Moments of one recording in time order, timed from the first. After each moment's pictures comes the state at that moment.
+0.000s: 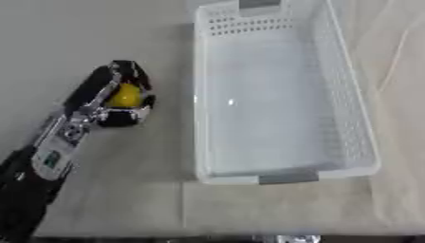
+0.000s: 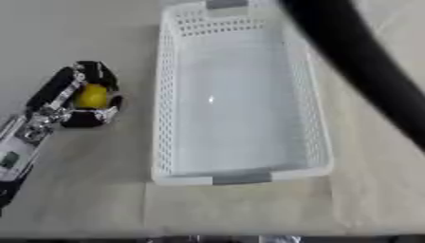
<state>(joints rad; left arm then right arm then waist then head) -0.52 0.48 -0.22 -1.32 -0.58 -0.33 0.07 0.23 -0.04 -0.04 -0.11 -0.07 -0.38 -0.24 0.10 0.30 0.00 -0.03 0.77</state>
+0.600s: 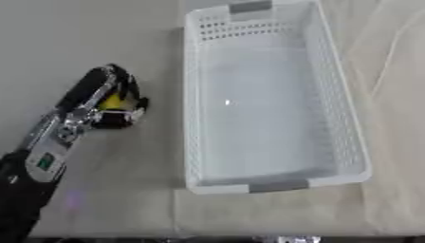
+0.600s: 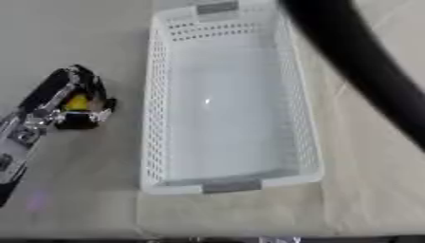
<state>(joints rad) -0.51 0.49 -0.18 -1.34 -0.61 -0.31 0.07 0.23 -0.04 -0.04 -0.13 -0.05 -0.37 -0.24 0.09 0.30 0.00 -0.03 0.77</state>
